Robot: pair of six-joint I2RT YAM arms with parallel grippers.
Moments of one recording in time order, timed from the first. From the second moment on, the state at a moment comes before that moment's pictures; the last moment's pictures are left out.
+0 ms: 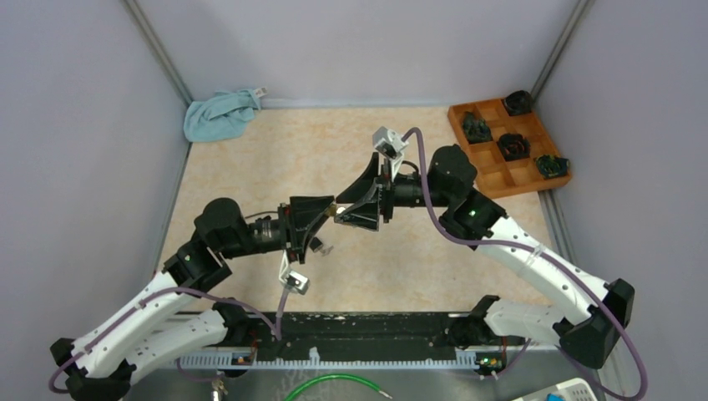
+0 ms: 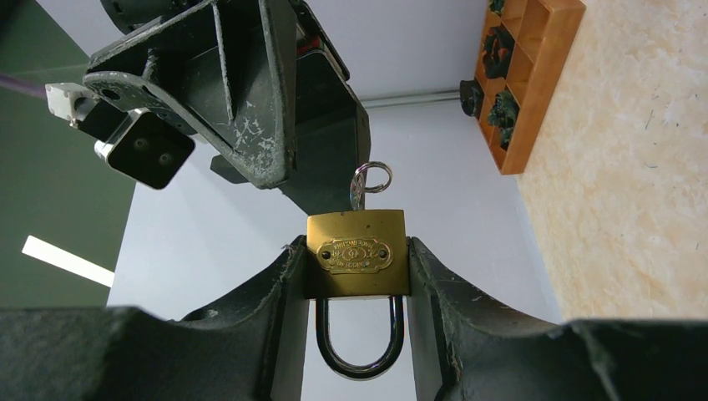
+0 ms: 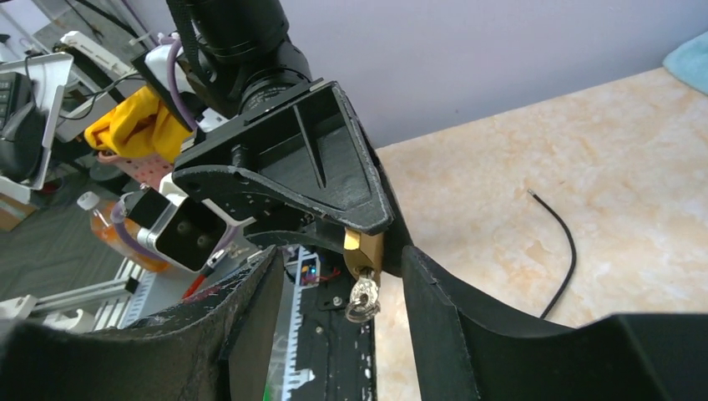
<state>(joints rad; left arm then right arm) -0.85 0.70 0.82 -0.16 0.53 1.69 0.78 1.09 1.08 0.08 -0.78 0.36</state>
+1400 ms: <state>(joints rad) -0.59 1.14 1.34 -0.81 0.80 0.60 0.74 1.08 1.05 -0.13 -0.79 0.00</state>
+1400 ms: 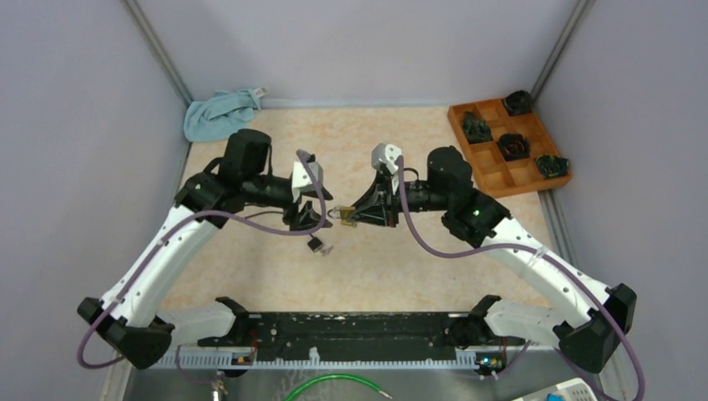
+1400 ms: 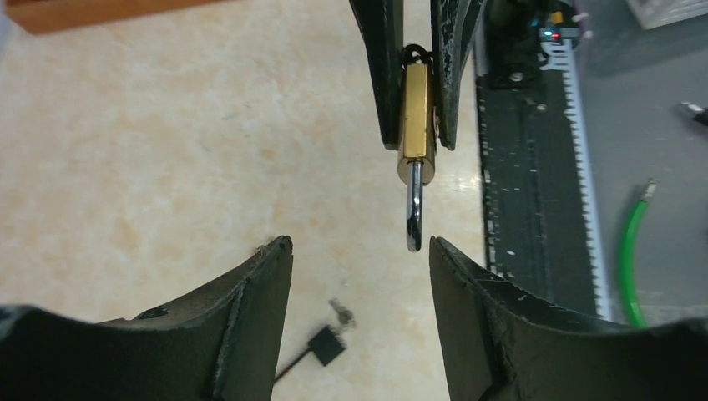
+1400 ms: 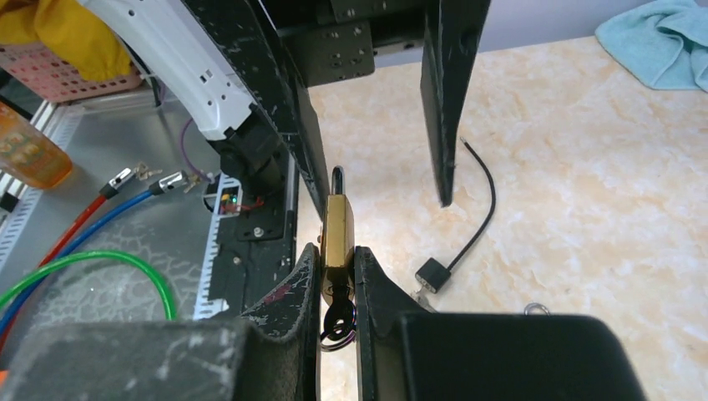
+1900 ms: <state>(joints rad) -0.56 1.15 1.32 -0.80 0.98 0.47 0.76 1.15 1.09 -0.16 -0.79 -0.04</state>
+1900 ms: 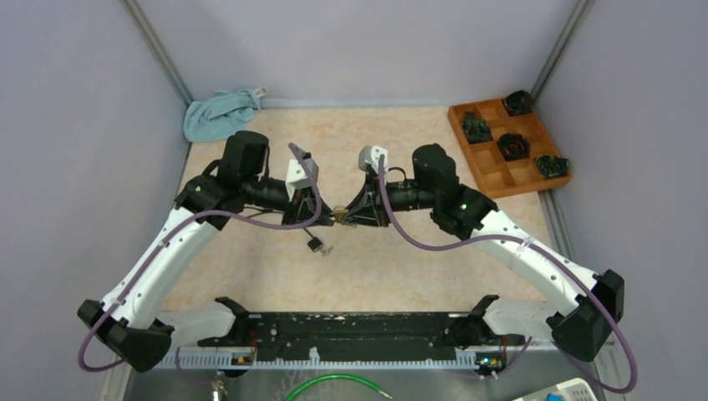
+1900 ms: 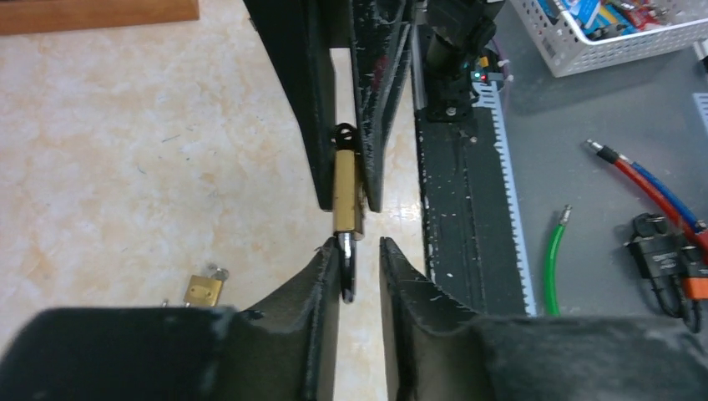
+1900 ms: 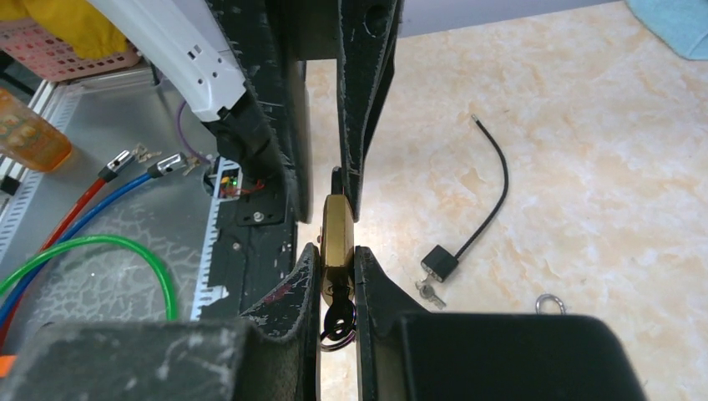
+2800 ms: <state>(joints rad) -0.57 1.08 1.30 -0.81 0.76 0.62 0.76 1.16 1.09 -0.10 -0.74 0.02</state>
